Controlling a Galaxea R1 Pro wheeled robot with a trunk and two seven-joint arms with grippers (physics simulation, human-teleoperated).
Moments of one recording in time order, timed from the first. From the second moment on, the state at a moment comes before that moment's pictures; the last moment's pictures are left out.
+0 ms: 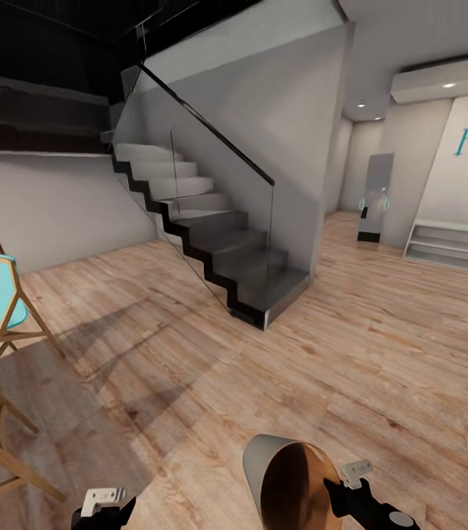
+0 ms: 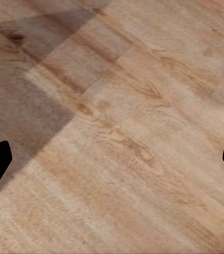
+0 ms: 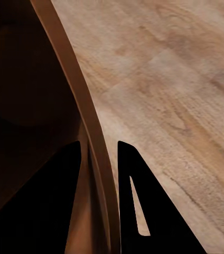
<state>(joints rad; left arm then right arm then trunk) -0.22 0.17 -0.01 -0.54 0.19 -0.11 -0.24 -0.37 -0.12 -0.06 -0.40 0.08 -0.12 0.36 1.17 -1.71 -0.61</state>
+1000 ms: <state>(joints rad) -0.22 0.17 -0.01 -0.54 0.19 -0.11 -0.26 -0.36 -0.12 -0.06 -0.40 0.08 -0.14 0.36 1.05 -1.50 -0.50</state>
